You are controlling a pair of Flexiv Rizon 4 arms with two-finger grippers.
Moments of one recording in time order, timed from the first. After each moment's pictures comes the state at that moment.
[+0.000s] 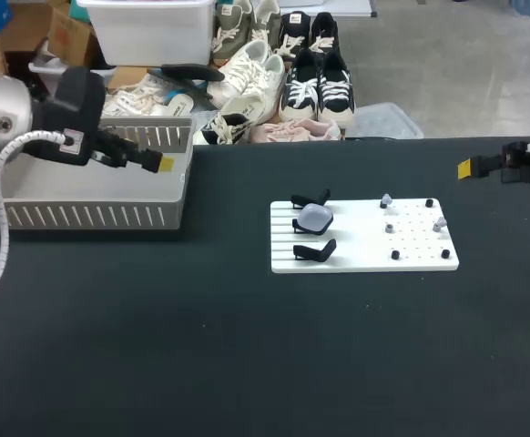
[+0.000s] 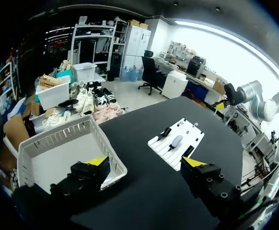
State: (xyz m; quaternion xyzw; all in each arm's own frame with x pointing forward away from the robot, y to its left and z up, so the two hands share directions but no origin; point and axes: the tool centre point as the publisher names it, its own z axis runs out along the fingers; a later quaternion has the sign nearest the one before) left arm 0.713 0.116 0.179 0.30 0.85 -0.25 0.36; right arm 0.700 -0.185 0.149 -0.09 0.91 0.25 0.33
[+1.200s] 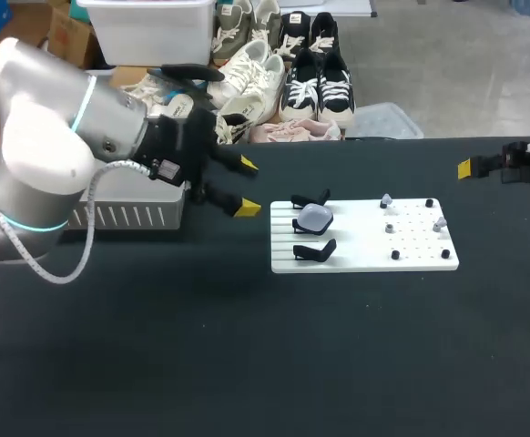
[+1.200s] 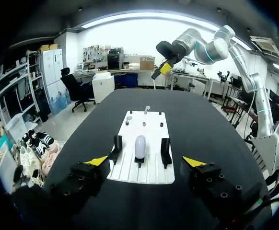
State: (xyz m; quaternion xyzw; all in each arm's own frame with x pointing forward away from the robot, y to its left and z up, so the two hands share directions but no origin) left arm 0.726 -0.017 0.094 0.61 0.64 -0.33 0.33; right arm 0.700 -0.185 0.149 -0.09 0.91 0.25 0.33
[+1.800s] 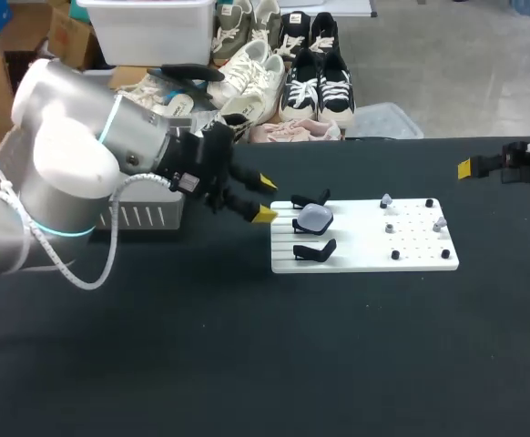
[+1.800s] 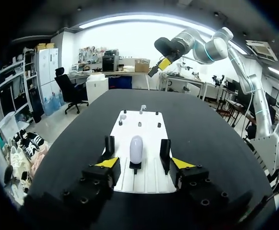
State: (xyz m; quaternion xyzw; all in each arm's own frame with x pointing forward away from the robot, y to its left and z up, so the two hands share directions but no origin) left arm 0.725 -0.044 0.065 0.61 0.63 -0.36 0.32; right arm 0.700 -0.185 0.149 -0.09 0.91 0.25 0.33
